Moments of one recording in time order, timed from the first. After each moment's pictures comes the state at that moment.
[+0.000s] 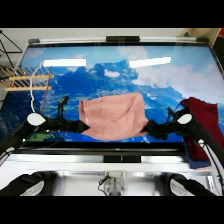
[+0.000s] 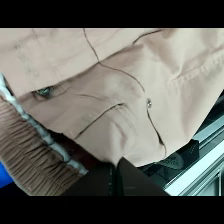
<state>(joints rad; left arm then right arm) -0.25 -1.05 0.62 0.64 -0.92 -1.16 -0.06 -1.21 0.58 -0.88 0.97 1.57</state>
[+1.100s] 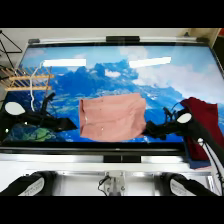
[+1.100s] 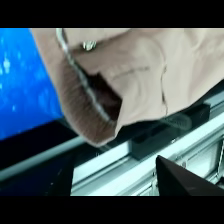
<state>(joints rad) -0.01 -1.05 0.76 0.84 -1.34 -1.24 -0.06 -1.23 0.59 -0.84 1.05 1.44</state>
